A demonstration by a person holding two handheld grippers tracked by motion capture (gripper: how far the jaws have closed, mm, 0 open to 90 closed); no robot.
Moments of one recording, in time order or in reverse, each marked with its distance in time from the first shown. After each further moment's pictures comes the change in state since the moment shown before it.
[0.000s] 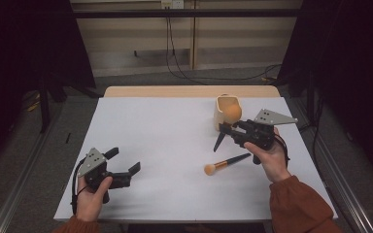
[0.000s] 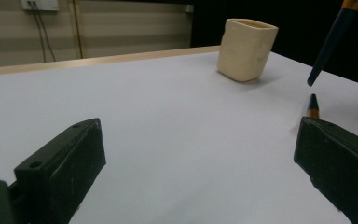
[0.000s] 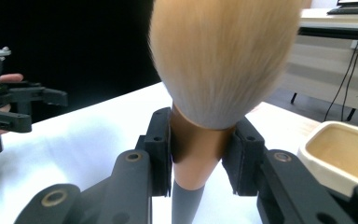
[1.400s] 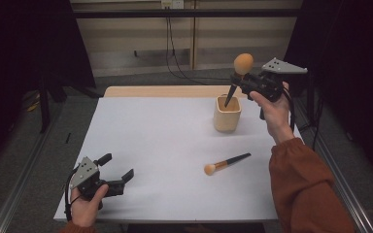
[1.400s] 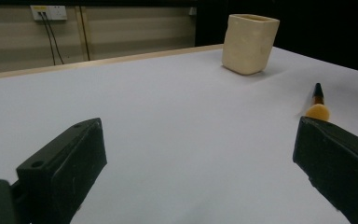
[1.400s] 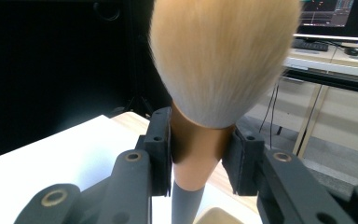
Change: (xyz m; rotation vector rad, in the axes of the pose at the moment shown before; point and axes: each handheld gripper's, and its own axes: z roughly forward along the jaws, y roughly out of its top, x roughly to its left) left arm 0.000 -0.012 -0.016 -0.016 0.013 0.060; right arm -0.072 0.088 0.023 -0.040 -0.205 -0.031
